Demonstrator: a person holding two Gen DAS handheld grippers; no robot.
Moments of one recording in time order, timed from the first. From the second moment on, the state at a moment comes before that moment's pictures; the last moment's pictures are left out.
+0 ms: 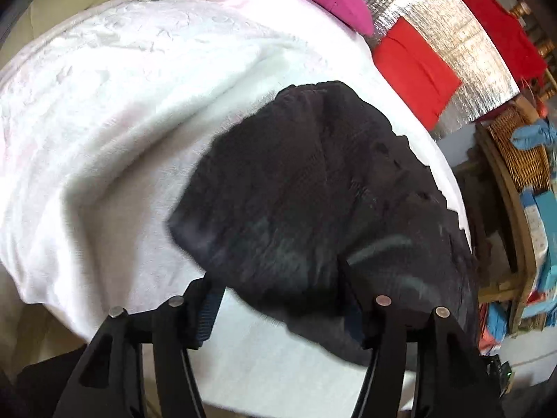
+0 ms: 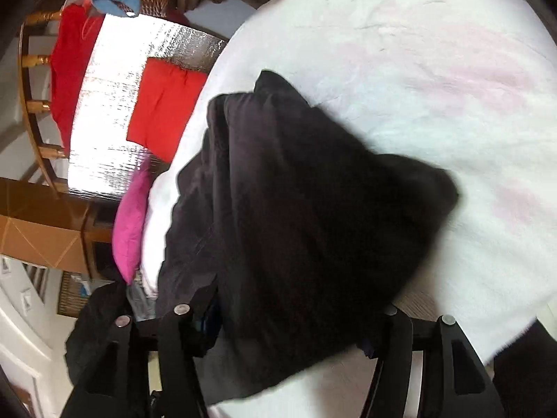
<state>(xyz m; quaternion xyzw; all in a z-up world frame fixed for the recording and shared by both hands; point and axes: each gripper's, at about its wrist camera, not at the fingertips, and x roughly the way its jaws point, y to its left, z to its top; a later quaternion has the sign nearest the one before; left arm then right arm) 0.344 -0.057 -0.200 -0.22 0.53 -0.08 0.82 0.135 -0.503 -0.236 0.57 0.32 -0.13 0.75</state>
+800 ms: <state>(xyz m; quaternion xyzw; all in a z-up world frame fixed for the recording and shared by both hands) 0.343 -0.053 -0.181 -0.04 0.51 -0.01 0.86 0.136 -0.527 -0.199 0.43 0.38 -0.17 0.80</state>
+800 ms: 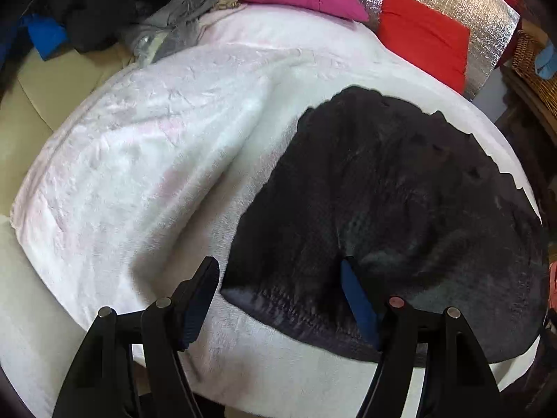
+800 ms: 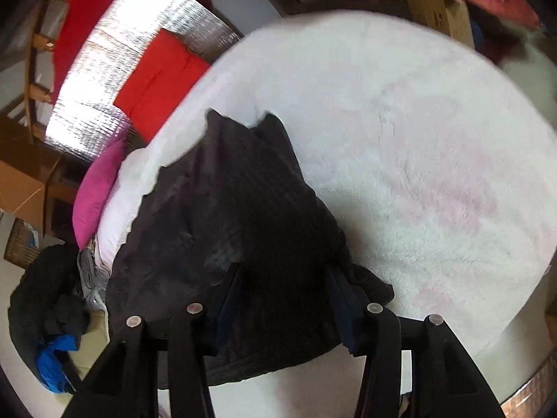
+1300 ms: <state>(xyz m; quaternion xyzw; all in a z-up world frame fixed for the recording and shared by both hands) 0.299 -0.108 -0.179 0.07 0.48 -0.04 0.87 0.189 -0.420 -0.178 0.24 0.44 -0.13 0.86</state>
